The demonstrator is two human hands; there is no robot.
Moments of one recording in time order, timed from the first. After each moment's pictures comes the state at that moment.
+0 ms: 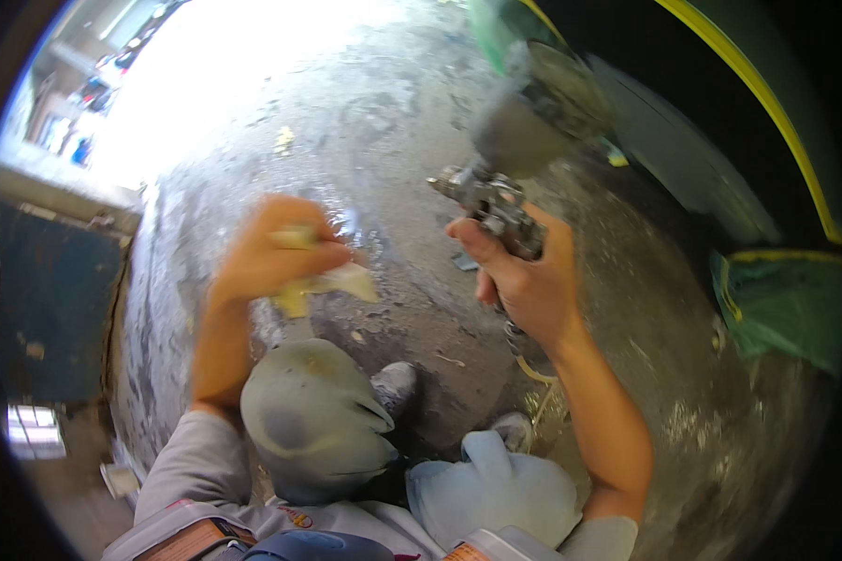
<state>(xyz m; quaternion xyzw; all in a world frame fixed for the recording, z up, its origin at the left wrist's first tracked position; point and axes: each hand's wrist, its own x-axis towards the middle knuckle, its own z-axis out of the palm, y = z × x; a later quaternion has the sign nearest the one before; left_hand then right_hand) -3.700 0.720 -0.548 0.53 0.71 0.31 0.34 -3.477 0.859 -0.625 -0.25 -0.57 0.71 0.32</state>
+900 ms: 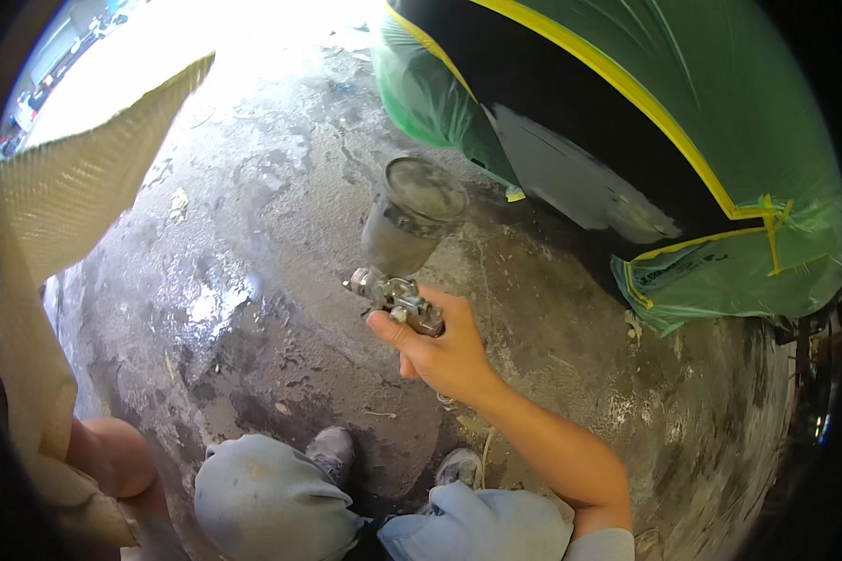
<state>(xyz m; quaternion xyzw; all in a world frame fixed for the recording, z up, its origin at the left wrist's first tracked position) -3.736 0.634 -0.490 0.91 0.37 0.17 -0.08 -3.485 0.836 -0.640 -0.31 -0.61 0.69 0.23</state>
